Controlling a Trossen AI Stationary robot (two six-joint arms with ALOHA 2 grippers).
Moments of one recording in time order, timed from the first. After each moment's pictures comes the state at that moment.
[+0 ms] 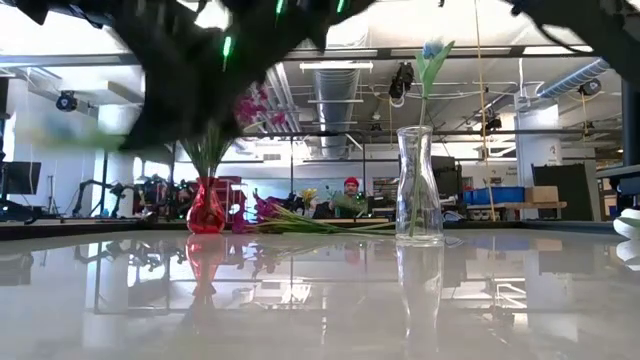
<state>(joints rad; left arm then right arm) 0.20 0.60 0.63 -0.22 0.14 0.00 0.15 2.39 2.03 -0.31 0.08 0.05</state>
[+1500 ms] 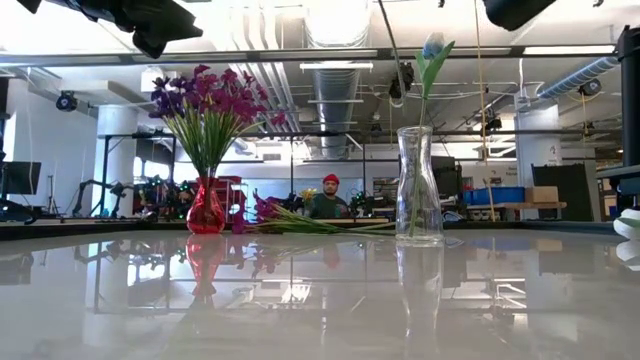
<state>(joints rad) 0.21 0.60 0.69 -0.32 0.06 0.02 0.18 1.65 0.93 1.56 0.97 -1.00</state>
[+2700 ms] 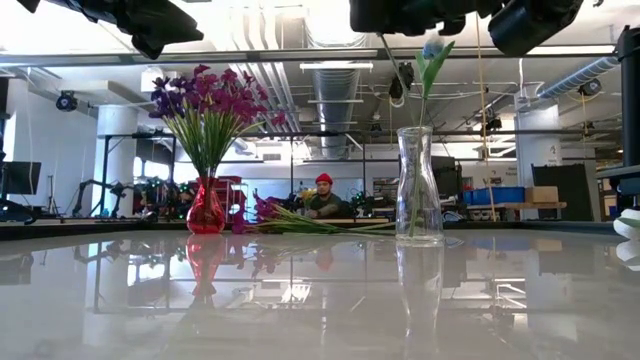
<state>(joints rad) 0.20 0.60 0.69 -0.32 0.01 0.02 0.14 1.65 0.82 1.51 1.07 -0.83</state>
